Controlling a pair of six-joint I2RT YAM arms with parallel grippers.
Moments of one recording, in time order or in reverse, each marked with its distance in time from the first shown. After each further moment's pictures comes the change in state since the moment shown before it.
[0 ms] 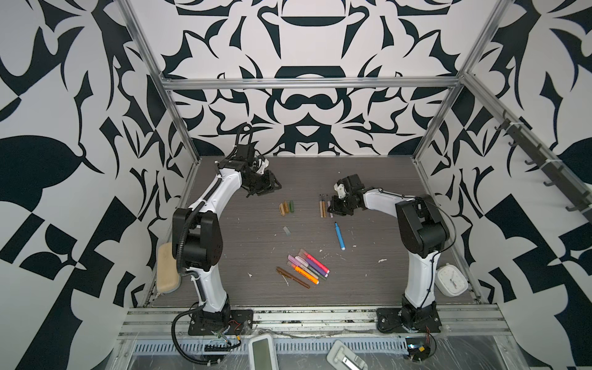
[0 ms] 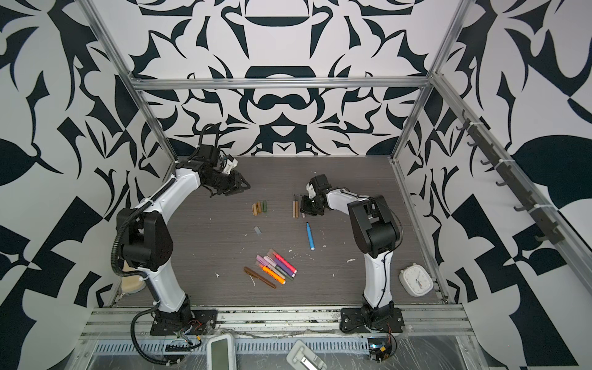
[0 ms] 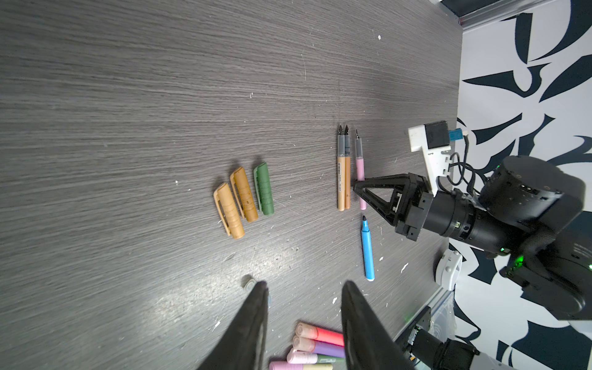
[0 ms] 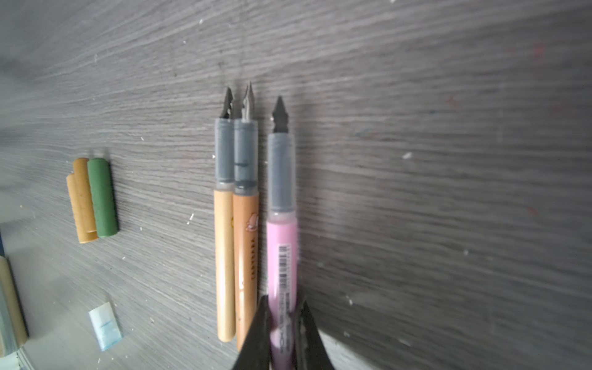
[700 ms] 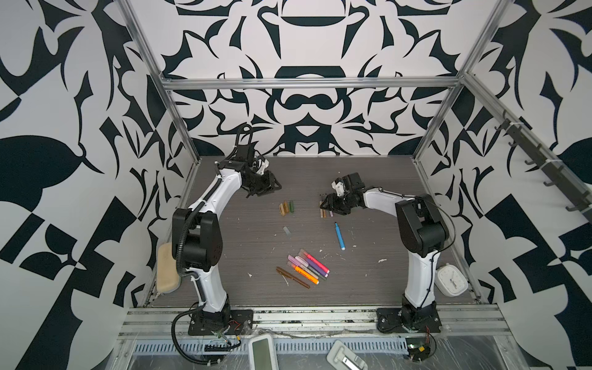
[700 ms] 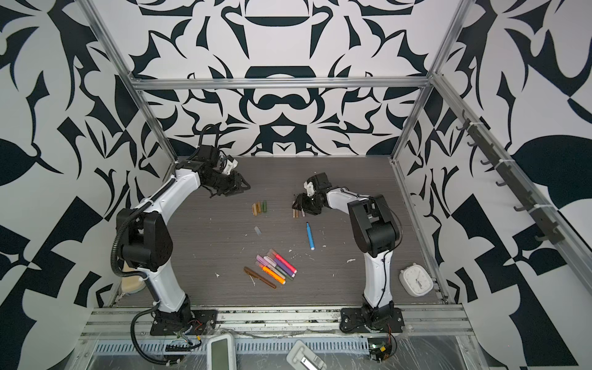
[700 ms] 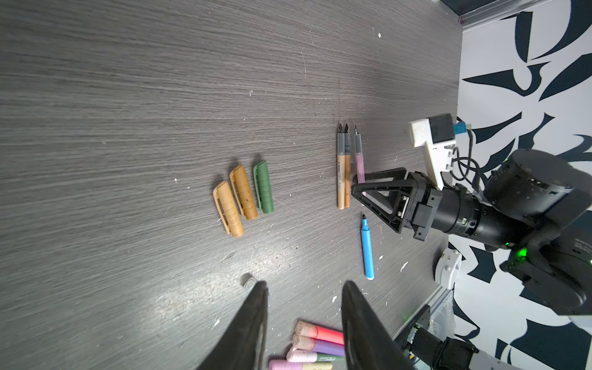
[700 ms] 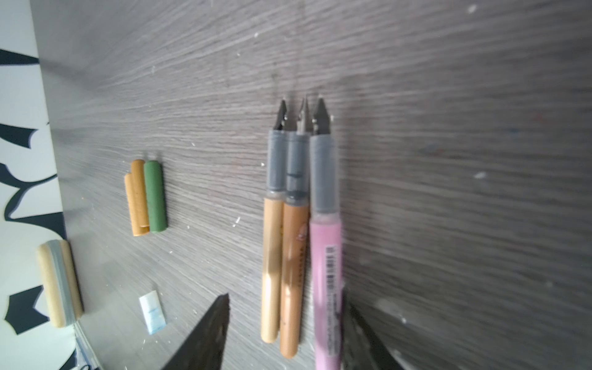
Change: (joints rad) left arm 0.000 -0.004 -0.009 0.000 0.003 0.000; right arm -0.008 0.007 0.015 0.042 -0.108 0.033
